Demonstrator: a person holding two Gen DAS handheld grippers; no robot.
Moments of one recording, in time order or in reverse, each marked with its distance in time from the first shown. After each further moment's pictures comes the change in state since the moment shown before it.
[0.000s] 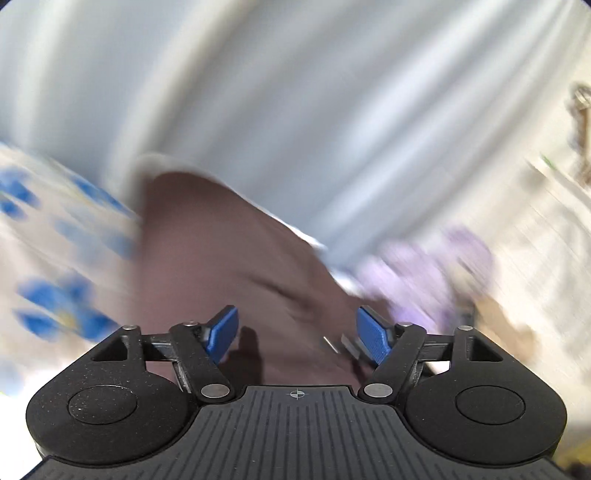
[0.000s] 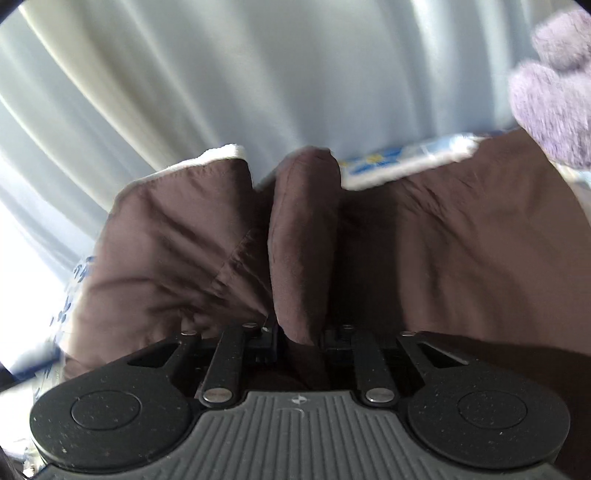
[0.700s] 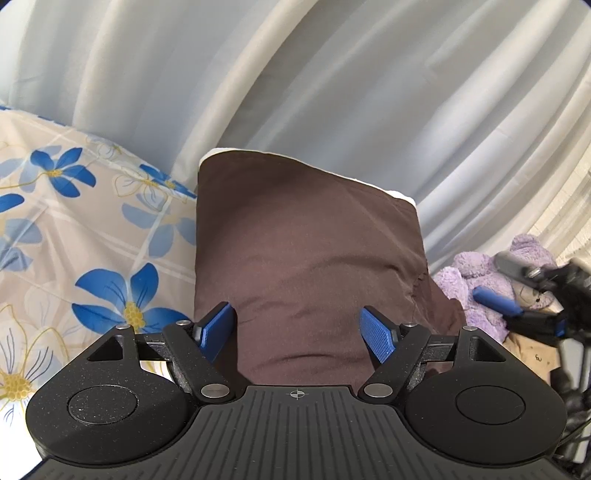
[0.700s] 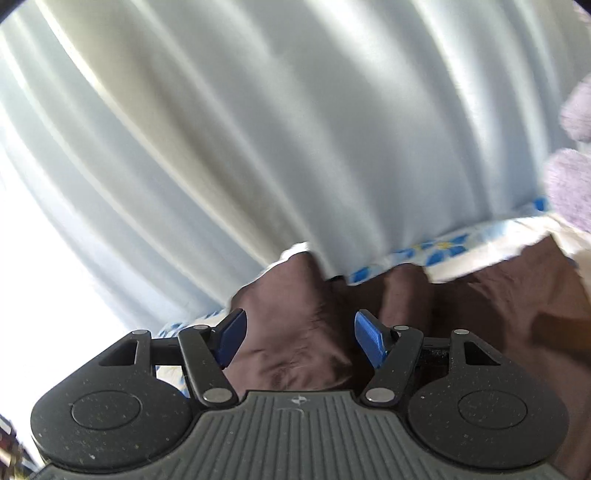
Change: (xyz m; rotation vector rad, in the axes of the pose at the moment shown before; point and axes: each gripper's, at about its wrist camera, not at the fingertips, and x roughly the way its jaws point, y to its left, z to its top) left arm 0.027 0.033 -0.013 -0.057 0.042 0.115; right arm -0.081 0.063 0.036 -0.068 -0.162 0.189
